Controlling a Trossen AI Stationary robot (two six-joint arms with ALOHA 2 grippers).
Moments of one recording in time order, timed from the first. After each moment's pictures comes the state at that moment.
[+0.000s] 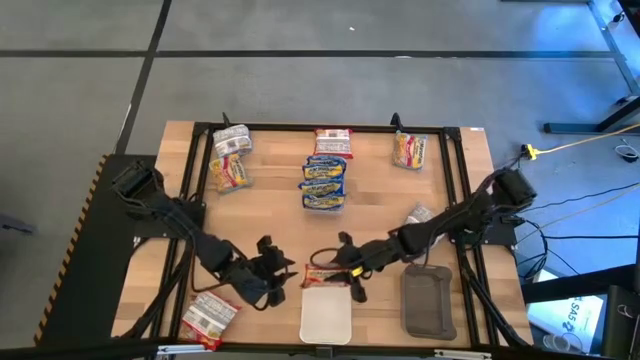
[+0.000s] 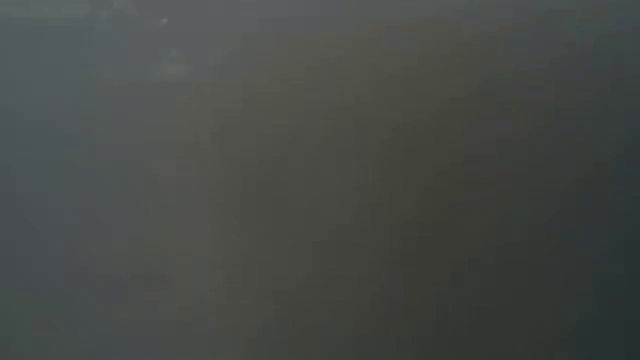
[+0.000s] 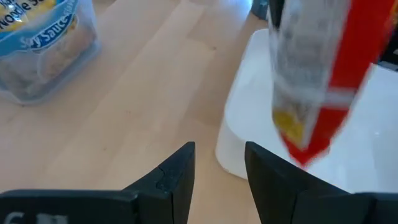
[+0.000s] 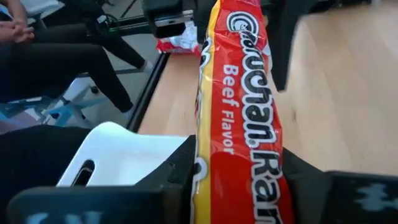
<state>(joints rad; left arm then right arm) -0.67 1.60 0.87 -0.07 -0.68 -0.82 0.41 1.72 0.97 0.32 0.07 0.31</state>
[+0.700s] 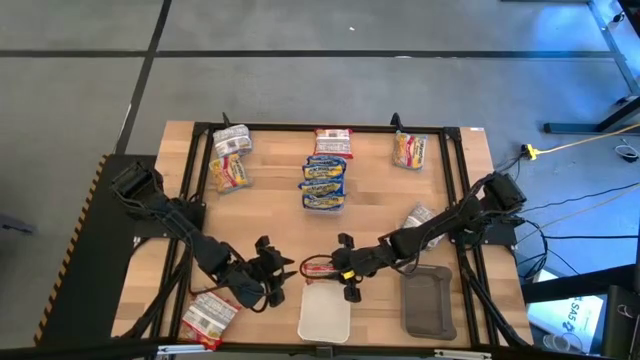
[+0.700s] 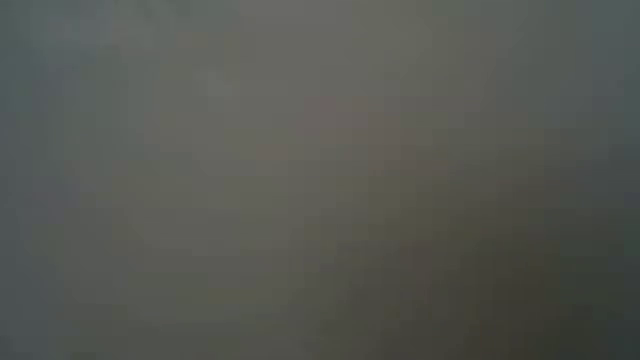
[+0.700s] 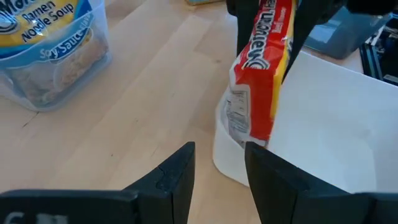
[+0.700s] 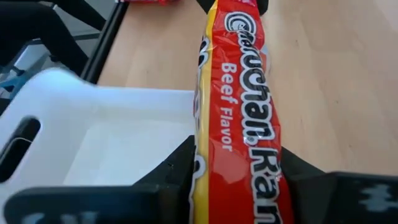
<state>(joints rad) -0.68 1.60 0.87 -0.06 -0.75 -0.83 0.42 1.79 1.00 0.17 0.14 0.34</state>
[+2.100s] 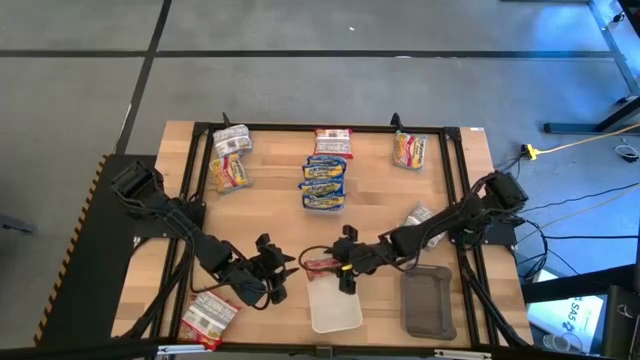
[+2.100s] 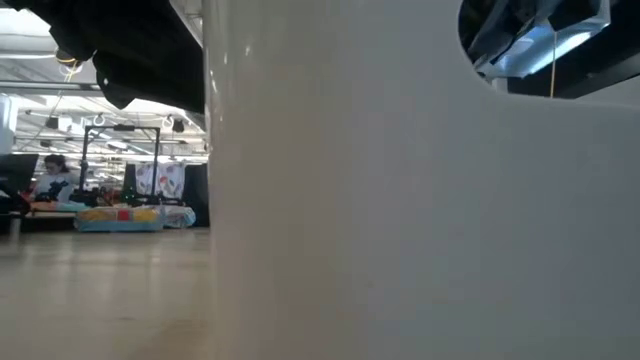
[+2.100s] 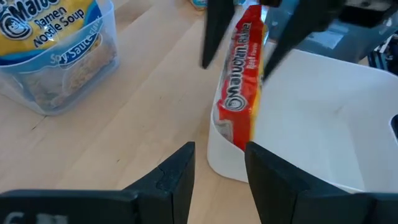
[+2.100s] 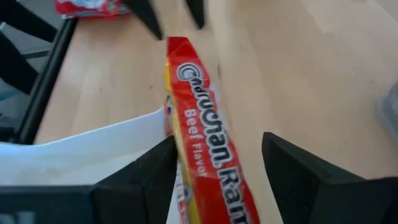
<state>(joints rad) -0.67 1.60 0.87 -0.06 -0.76 -0.83 0.40 1.77 1.00 0.13 0.28 0.41</state>
